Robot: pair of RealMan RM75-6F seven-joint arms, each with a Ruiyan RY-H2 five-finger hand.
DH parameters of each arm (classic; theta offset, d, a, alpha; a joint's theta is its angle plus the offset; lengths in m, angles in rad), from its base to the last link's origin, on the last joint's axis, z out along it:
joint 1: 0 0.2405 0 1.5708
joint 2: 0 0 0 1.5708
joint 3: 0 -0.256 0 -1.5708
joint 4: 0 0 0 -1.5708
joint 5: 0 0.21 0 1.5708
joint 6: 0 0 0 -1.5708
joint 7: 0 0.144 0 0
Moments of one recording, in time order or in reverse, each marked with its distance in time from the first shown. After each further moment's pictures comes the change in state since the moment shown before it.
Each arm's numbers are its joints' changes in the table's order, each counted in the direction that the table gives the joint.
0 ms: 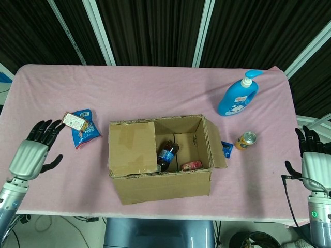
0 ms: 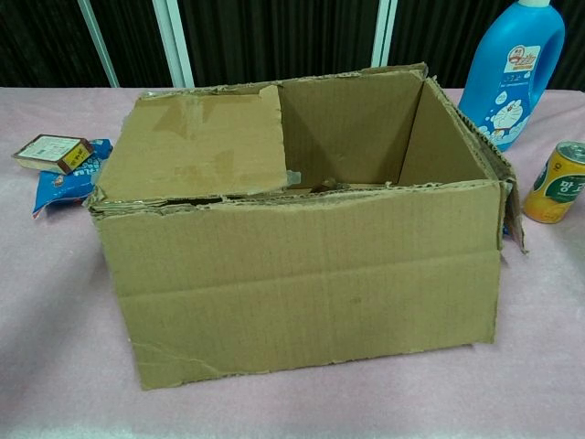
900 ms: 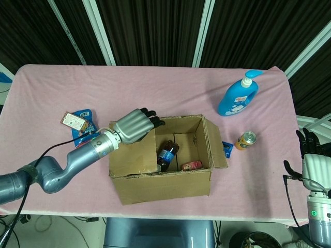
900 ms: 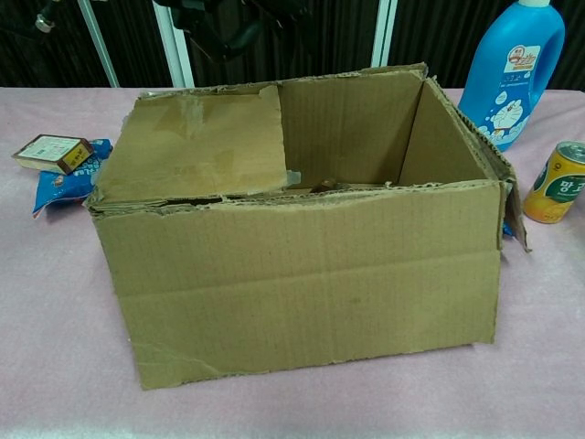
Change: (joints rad) left arm -0.752 0.114 0.213 -0.058 -0.333 0.816 0.170; right arm -0.031 0.107 -0.039 -0.208 -0.048 0.043 0.176
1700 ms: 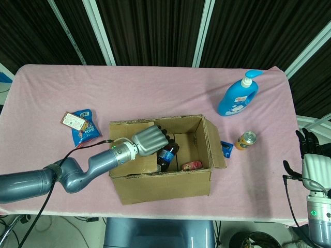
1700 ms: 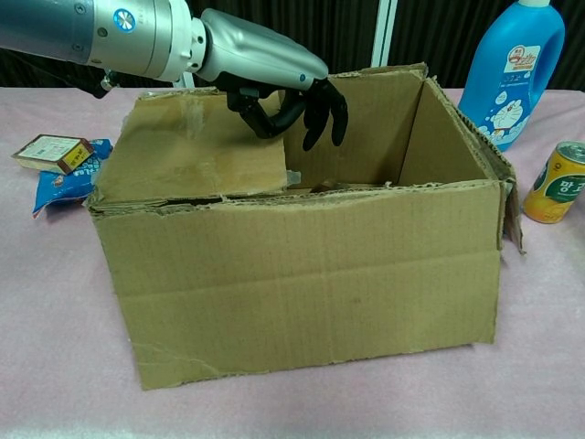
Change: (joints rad) left arm -0.133 0.129 -0.112 -0.074 -0.051 0.045 0.037; right arm -0.014 0.004 -0.024 0.000 -0.012 0.021 0.012
